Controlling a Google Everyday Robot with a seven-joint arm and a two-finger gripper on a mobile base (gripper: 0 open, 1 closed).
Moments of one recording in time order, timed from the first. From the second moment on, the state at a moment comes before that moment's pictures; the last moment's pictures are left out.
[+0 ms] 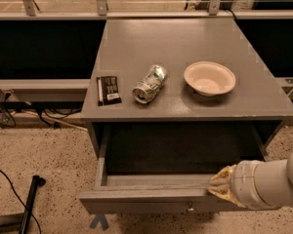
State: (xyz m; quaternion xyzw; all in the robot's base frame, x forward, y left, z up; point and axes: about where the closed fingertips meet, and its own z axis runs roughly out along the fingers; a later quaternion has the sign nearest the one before) arm 0.376 -0.185 0.699 -0.61 0.74 0.04 0.28
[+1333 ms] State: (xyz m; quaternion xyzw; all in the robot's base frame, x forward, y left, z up) arm 0.377 -0.184 0.725 -0.62 0.72 0.07 0.32
